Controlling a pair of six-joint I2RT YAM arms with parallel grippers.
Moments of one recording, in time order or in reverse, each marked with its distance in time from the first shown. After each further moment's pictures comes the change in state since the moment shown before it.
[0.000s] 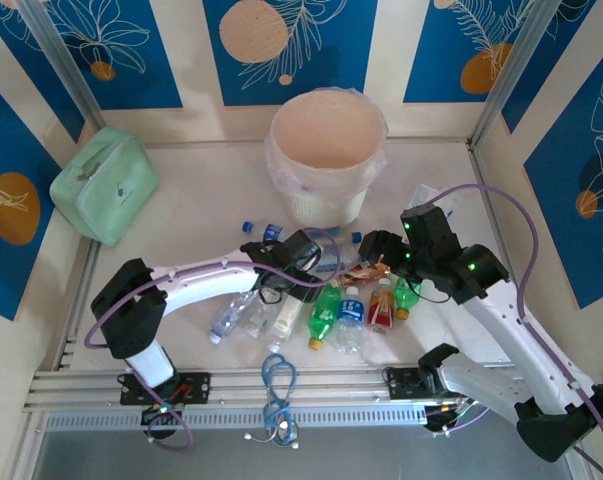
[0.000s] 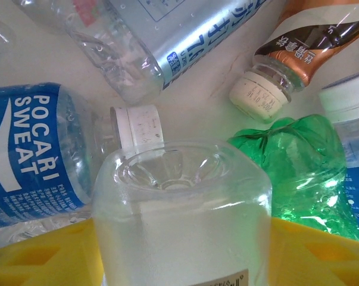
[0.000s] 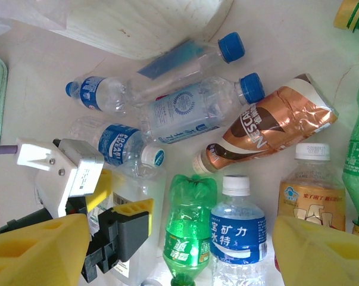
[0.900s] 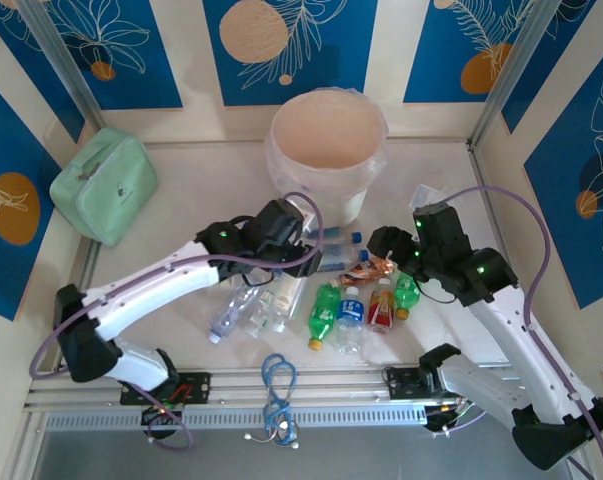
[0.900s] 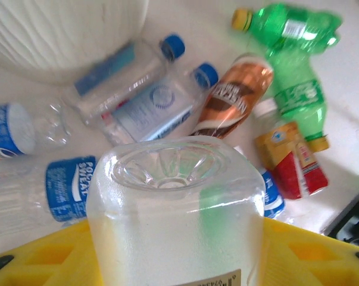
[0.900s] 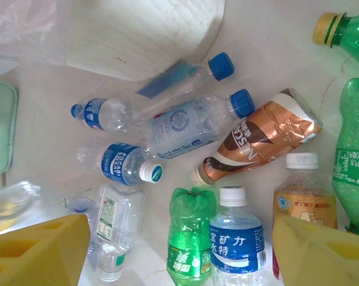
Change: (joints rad) left arm 0.000 -0.246 0.241 -0.204 -0.019 -0.011; right arm -0.081 -0.042 -0.006 0.006 -0.024 0.000
